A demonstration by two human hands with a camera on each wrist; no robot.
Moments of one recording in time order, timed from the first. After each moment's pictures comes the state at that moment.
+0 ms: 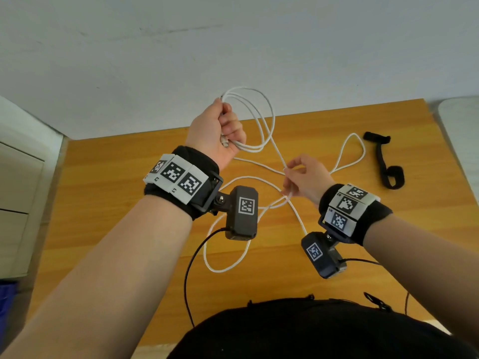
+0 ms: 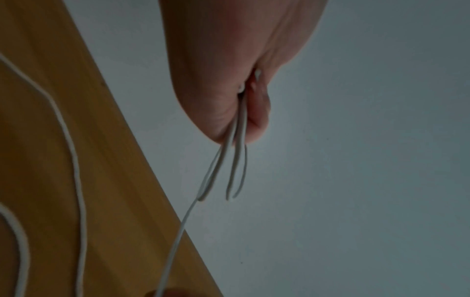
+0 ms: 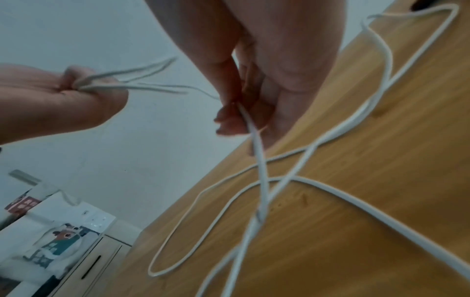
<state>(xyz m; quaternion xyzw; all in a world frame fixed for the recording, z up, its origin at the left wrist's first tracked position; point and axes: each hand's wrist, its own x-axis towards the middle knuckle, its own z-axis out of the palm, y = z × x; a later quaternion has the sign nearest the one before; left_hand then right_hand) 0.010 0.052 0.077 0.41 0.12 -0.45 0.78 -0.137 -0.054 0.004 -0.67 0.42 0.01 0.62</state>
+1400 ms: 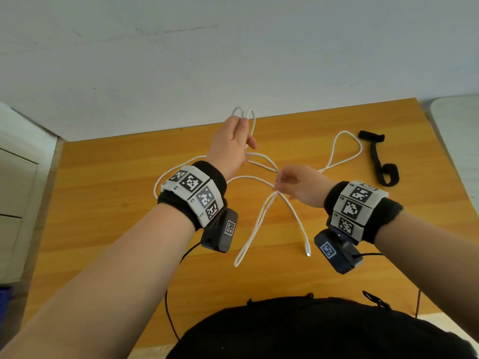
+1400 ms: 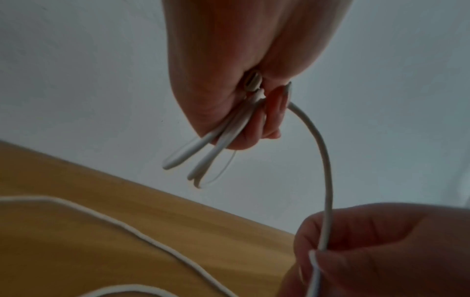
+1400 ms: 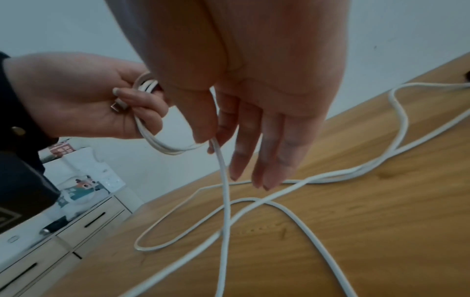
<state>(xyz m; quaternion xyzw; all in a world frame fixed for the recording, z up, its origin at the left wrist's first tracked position) -0.017 0.052 0.054 0.79 -0.25 -0.28 0.48 -0.146 -0.056 0.014 -0.82 0.27 0.15 0.47</state>
